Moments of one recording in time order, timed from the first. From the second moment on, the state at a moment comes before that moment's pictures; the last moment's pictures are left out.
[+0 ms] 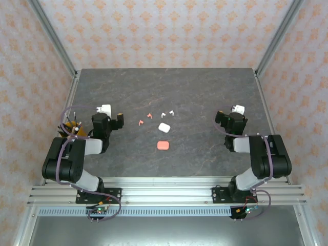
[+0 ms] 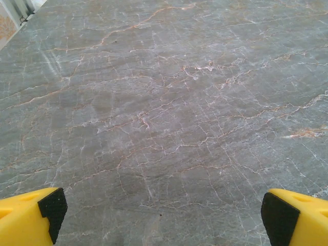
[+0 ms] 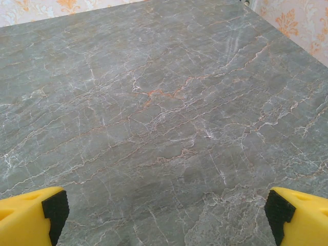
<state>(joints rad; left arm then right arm) -0.02 1.51 0.41 0.63 -0.16 -0.05 0.03 1.53 0.41 0.67 0.23 0.19</state>
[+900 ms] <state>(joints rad) -0.02 1.51 0.41 0.63 -0.16 -0.05 0.03 1.53 0.41 0.67 0.22 0.19</state>
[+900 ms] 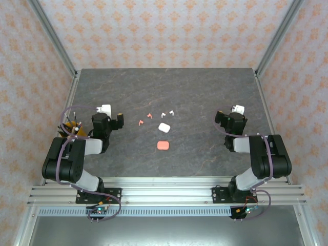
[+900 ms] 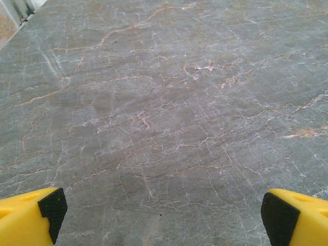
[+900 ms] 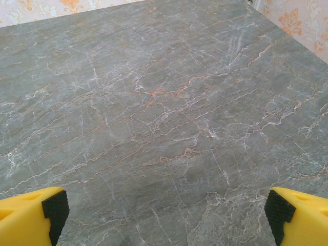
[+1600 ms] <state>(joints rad) -0.07 1.33 0.90 -0.16 -0.20 -0.26 0.01 1.21 0.98 -0.35 0.38 0.51</state>
